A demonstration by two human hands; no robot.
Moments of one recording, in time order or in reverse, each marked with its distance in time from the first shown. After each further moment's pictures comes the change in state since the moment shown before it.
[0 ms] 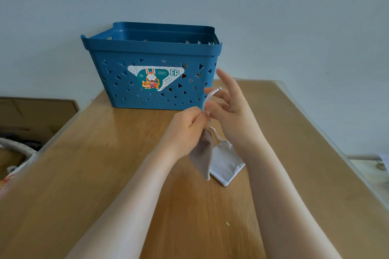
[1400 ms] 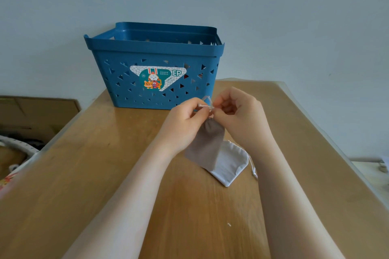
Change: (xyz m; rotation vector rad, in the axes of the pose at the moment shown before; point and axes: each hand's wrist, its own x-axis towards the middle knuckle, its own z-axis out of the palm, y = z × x) left_hand 0.000 0.010 -0.010 -0.131 0.036 -0.073; right_hand -0.001 -0.005 -0.010 -0.479 0.097 -0.121
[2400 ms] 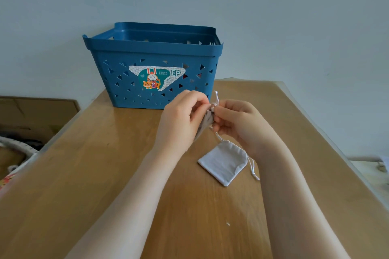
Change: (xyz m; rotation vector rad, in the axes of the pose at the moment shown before) left_hand 0.002 -0.005 0.005 0.341 0.308 0.461; right_hand 0.000 0.004 -0.008 0.500 -0.329 0.346
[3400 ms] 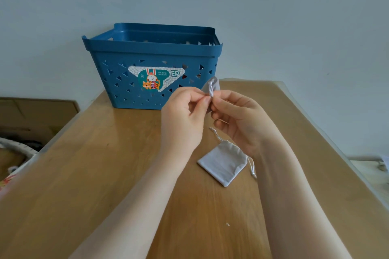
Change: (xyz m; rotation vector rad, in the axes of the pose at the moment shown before) left_hand 0.001 0.024 0.002 -0.191 0.146 -0.249; right_hand -0.002 -0.005 0.004 0.359 -0.039 -0.057
